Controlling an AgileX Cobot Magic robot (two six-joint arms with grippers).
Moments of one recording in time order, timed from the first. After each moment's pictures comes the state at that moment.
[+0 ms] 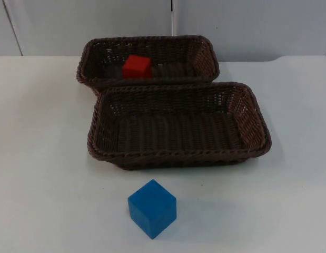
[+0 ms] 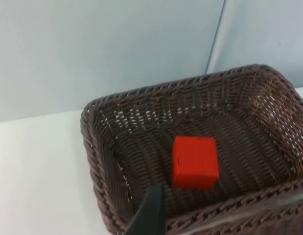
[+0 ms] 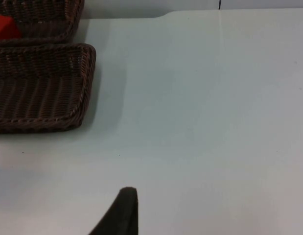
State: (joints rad) right arm 0.05 0.00 -0.52 0.03 1.08 0.00; left arm -0.29 1.69 -1.21 -0.09 0.17 0.00
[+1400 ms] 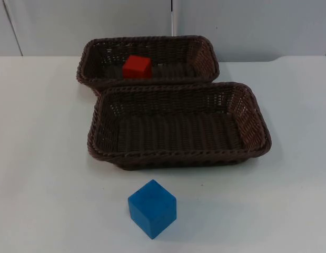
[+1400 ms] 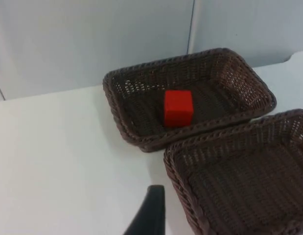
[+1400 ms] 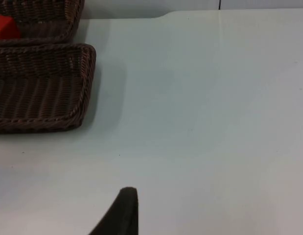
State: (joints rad) right arm 0.05 0.00 -0.52 0.03 1.08 0.00; left arm -0.29 0.87 -0.77 -0.06 0.47 0.00
